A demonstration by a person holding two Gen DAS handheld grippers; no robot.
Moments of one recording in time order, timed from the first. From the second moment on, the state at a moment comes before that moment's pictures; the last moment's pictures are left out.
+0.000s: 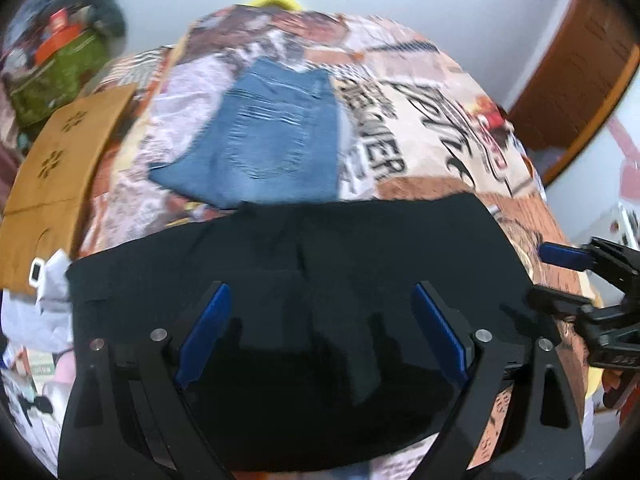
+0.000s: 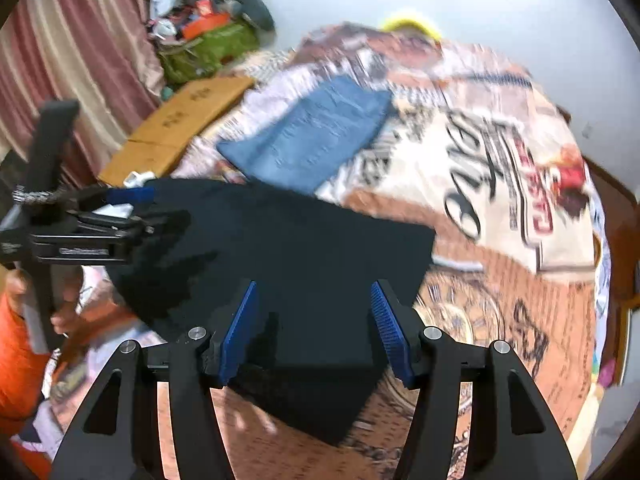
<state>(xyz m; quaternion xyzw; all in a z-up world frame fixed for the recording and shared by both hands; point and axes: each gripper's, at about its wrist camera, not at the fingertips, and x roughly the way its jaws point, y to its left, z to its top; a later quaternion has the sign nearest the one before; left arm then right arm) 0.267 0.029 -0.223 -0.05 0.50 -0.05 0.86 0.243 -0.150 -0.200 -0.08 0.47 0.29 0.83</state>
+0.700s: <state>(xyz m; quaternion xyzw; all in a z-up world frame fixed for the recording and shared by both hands) 0.250 0.007 -0.254 0.05 0.51 -0.02 0.86 0.240 -0.181 -0.243 -0.04 0.52 0.27 0.81</state>
